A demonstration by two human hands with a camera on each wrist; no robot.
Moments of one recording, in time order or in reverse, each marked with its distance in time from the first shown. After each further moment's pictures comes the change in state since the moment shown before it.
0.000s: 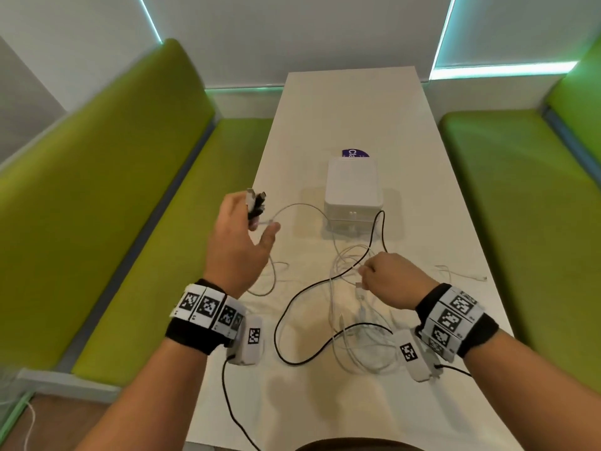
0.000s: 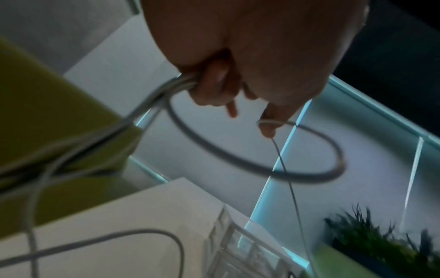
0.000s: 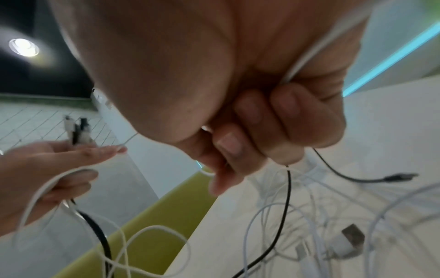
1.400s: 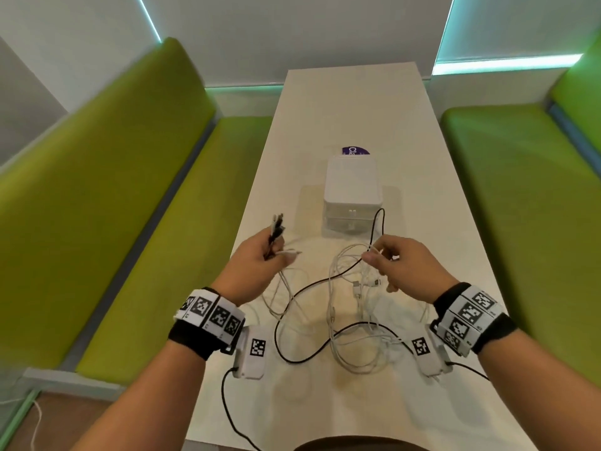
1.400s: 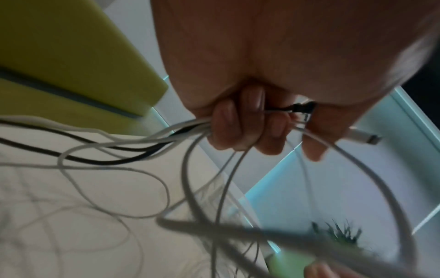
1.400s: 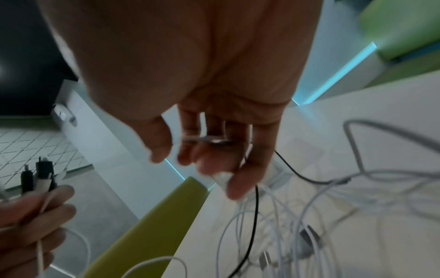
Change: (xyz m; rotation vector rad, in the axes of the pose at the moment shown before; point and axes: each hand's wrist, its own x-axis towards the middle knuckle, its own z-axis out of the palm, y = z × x) left_hand -0.017 -0.013 0.017 -0.424 -0.489 -0.266; right_hand -0.006 0.024 -0.010 0.479 0.233 -0.077
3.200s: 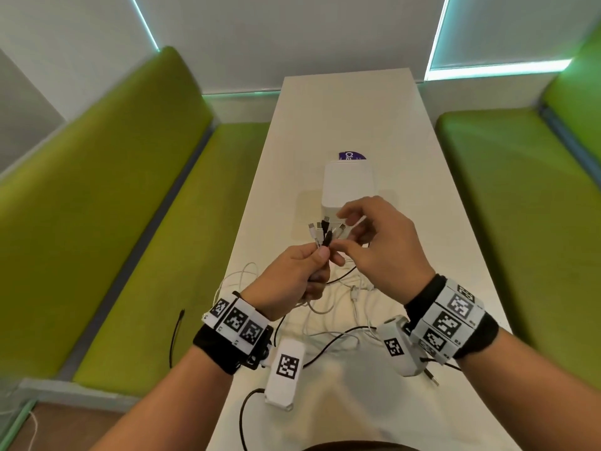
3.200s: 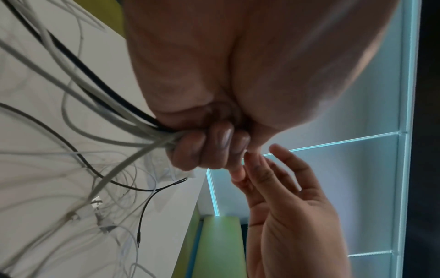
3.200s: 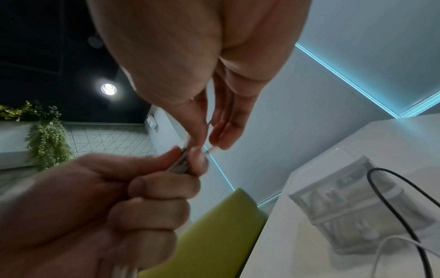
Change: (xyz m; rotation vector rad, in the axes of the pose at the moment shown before) left_hand -0.003 0.043 0.048 -0.618 -0.287 -0.228; right_hand -0.014 -0.078 0.012 0.042 0.303 -0.407
